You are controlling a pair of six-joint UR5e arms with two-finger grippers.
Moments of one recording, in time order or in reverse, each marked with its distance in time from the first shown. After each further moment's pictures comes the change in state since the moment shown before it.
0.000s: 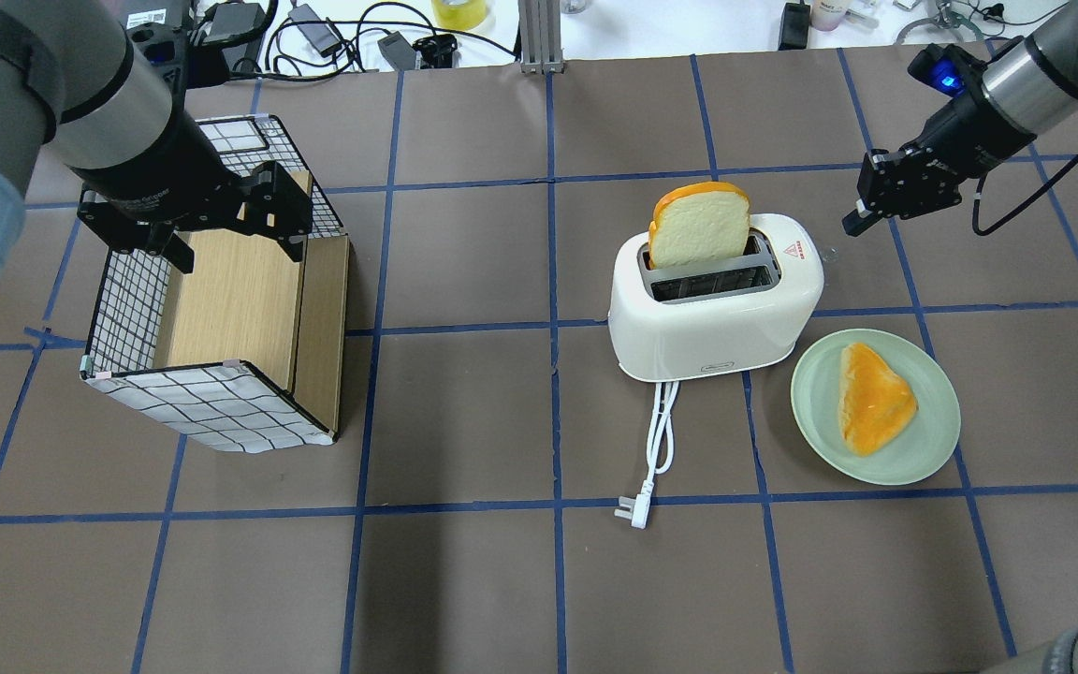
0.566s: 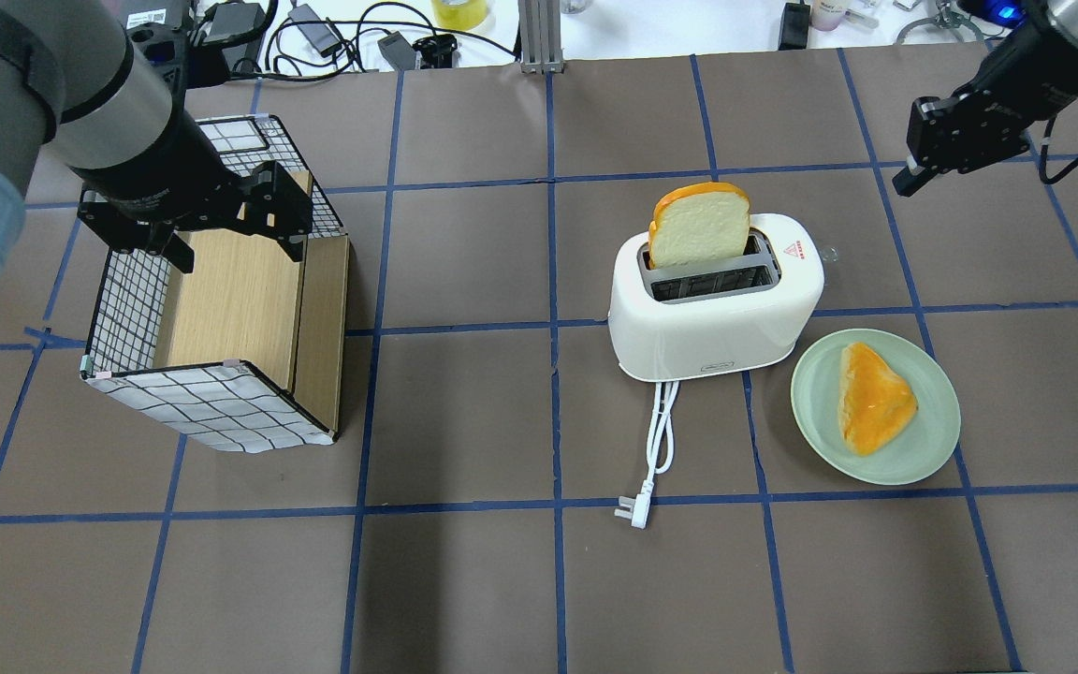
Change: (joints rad) left arm 0.000 0.000 0.000 0.000 0.000 0.000; right arm 0.007 -0.072 -0.135 0.130 -0.110 0.026
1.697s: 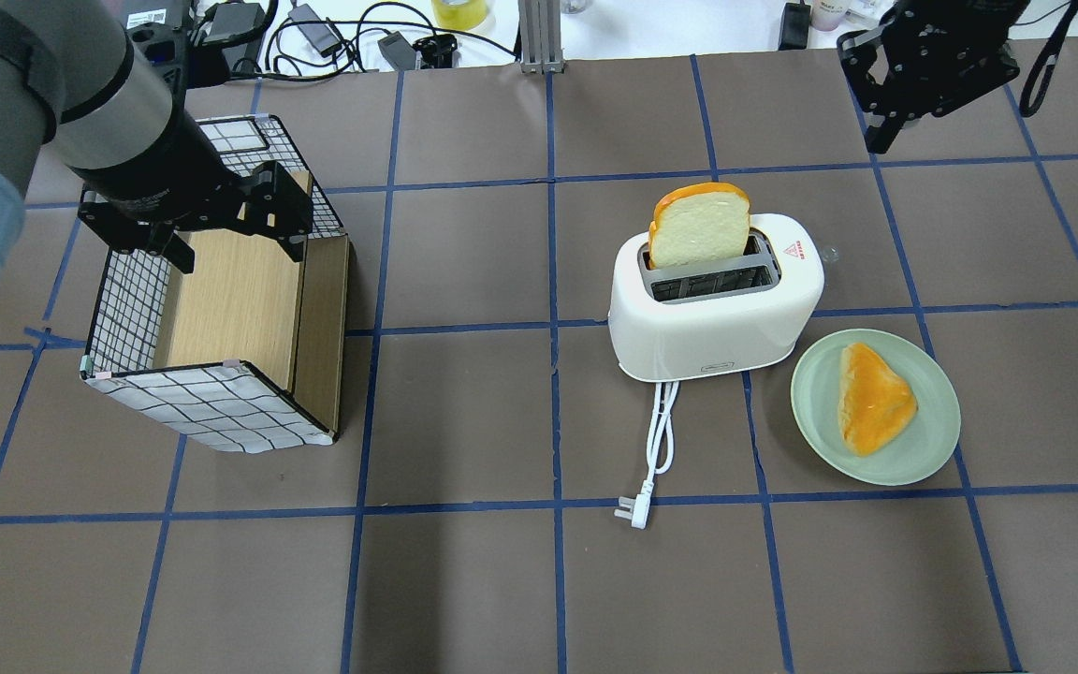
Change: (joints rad) left arm 0.000 0.000 0.000 0.000 -0.001 0.000; right arm 0.283 -0.074 -0.146 0.106 -0.257 0.446
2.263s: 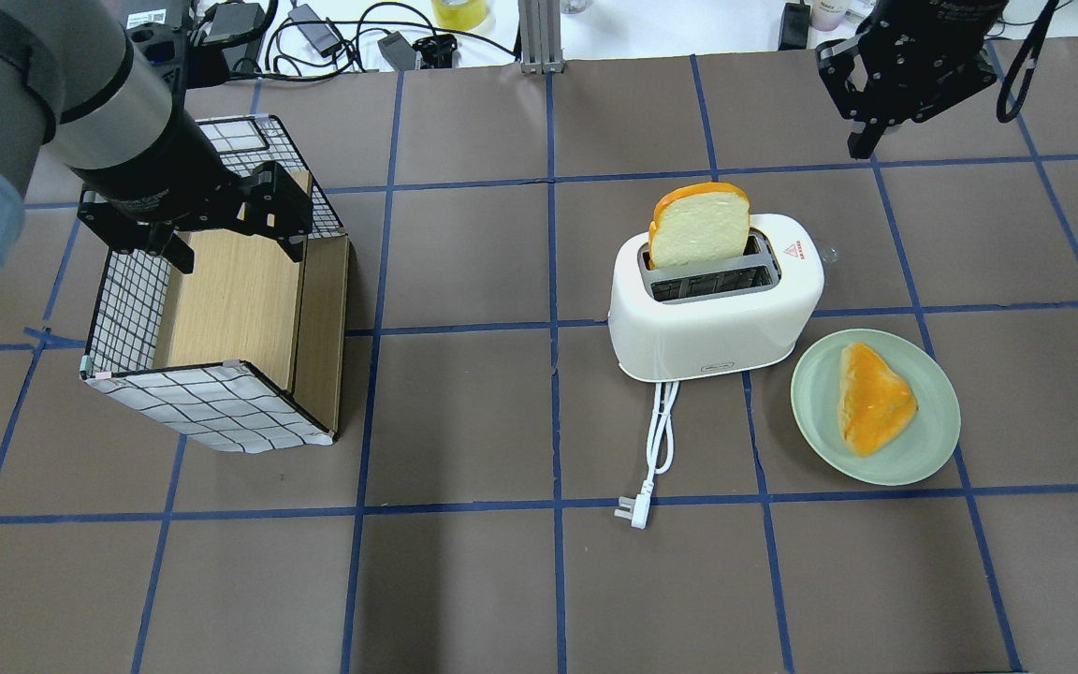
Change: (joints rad) left arm 0.000 0.000 0.000 0.000 0.001 0.000; right arm 0.015 0.000 0.014 -0.029 -0.013 0.007
